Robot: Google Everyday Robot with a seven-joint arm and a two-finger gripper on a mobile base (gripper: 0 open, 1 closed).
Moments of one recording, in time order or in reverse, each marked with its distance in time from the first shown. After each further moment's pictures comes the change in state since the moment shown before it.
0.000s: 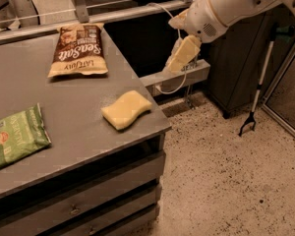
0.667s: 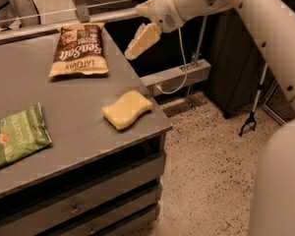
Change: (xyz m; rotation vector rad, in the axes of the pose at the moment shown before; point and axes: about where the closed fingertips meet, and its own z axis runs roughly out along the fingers) arm -0.068 -0.054 0.063 0.001 -0.232 -0.023
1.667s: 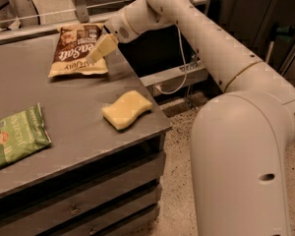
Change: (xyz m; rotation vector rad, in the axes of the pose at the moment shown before) arm -0.013 -0.031 0.143 -0.033 -0.030 0.120
